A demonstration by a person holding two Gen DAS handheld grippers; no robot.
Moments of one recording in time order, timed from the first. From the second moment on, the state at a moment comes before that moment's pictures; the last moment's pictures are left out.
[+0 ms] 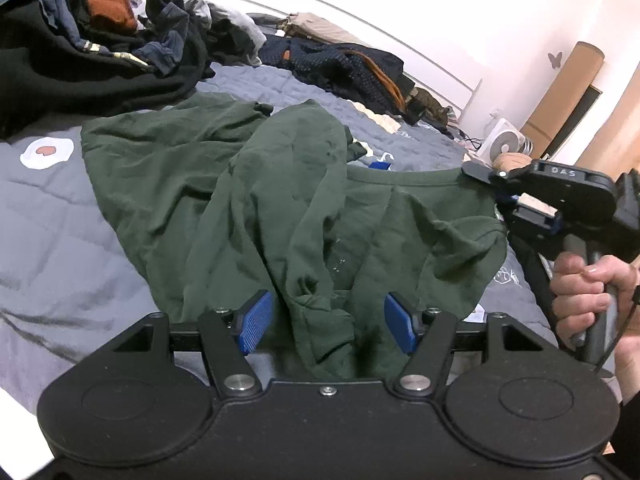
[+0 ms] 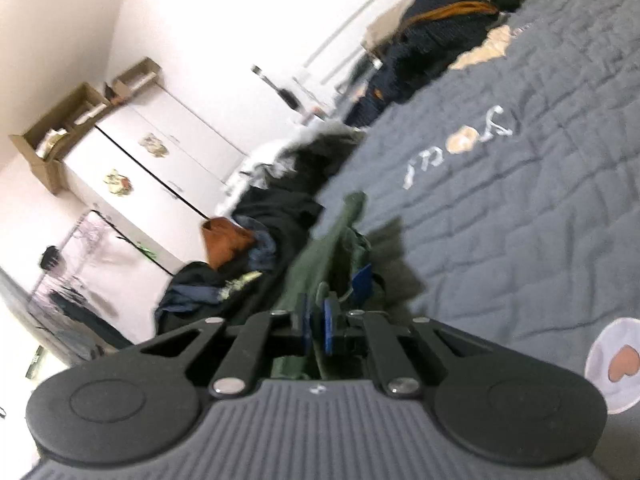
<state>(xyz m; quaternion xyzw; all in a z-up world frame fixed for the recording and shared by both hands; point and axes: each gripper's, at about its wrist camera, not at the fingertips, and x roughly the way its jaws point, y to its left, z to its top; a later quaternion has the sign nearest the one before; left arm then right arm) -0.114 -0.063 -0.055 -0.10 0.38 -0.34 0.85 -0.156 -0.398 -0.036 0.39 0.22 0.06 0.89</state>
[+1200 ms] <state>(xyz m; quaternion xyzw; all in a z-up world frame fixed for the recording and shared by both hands) -0.137 -0.203 -0.014 0.11 0.31 -0.39 0.86 -0.188 -0.448 -0.027 0.31 0.25 -0.07 0.91</state>
